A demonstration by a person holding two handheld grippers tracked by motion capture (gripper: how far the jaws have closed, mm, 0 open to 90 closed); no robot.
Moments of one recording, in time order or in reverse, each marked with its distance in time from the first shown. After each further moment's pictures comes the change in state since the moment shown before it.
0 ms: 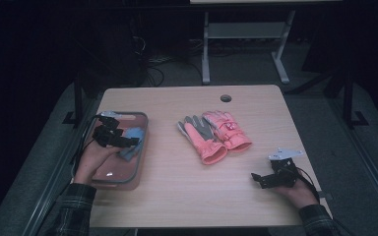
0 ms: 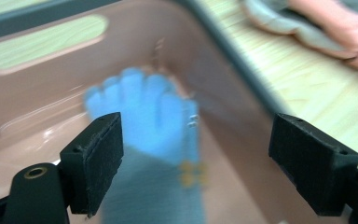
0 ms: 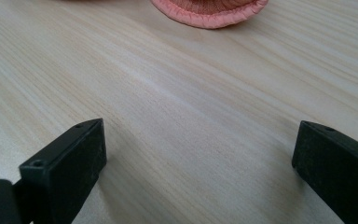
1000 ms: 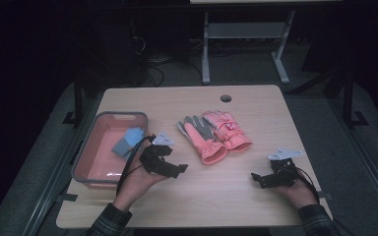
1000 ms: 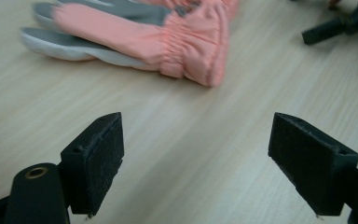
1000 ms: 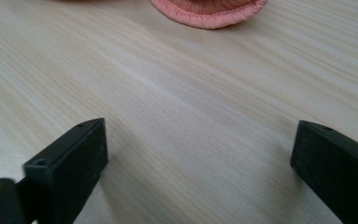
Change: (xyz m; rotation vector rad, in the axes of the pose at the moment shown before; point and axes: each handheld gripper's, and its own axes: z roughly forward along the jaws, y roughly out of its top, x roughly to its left) left arm -0.160 -0.006 0.034 -0.020 -0.182 0.208; right arm 0.003 0.001 -0.001 0.006 -0.008 0.015
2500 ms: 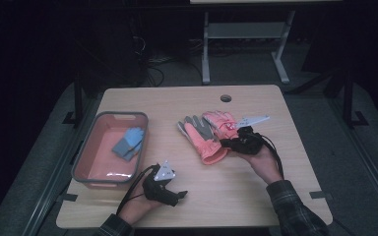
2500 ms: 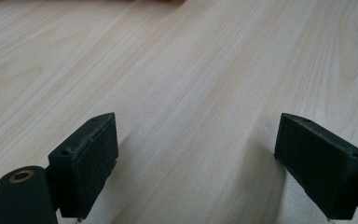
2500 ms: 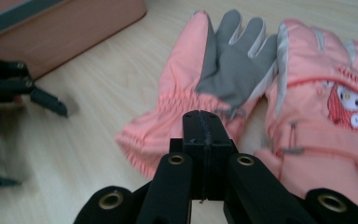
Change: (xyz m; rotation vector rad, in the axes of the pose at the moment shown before) left arm -0.006 -0.079 0.040 -0.036 -0.018 0.158; right arm 0.037 0.126 0.033 -0.087 0.277 -0.003
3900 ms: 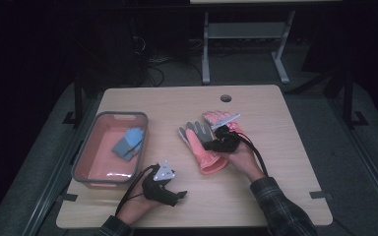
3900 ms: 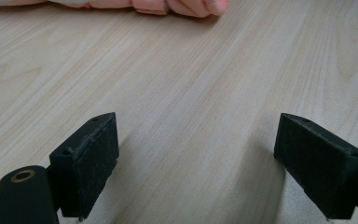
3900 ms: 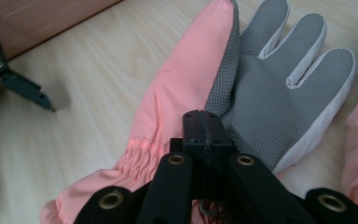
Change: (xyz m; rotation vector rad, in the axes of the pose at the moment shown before) left arm 0.001 -0.001 0.000 -0.009 -0.010 0.001; right arm 0.009 0.012 0.064 0.138 0.068 -0.089
